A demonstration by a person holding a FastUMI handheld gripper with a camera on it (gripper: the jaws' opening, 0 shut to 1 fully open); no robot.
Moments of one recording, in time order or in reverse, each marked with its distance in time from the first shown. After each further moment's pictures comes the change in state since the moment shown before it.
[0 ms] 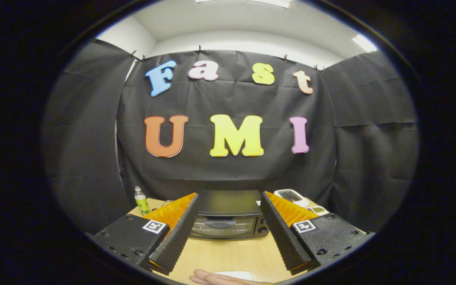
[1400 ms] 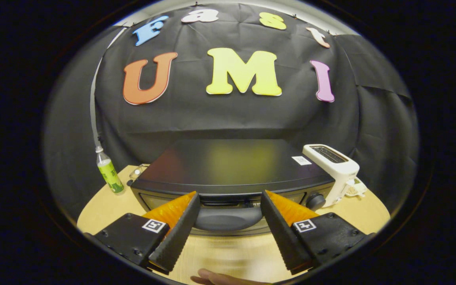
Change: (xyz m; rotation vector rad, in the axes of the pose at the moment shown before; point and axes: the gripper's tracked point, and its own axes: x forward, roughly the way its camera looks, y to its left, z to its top) arm 0.201 0.018 -0.180 0.017 0.321 -0.011
